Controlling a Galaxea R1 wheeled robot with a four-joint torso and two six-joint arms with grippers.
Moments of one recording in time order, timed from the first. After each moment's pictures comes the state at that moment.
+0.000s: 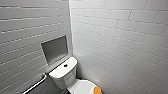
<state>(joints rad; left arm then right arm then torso) 1.55 2.75 -2.24 0.10 -0.16 -0.02 -1.38 2.17 -1.56 -0.14 0.30 0.34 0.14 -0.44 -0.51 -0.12</state>
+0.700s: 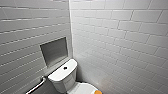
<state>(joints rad) 1.56 2.76 -2.24 0.09 -0.16 -0.02 -1.20 2.10 -1.54 -0.14 0.25 0.44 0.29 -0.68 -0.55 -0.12</state>
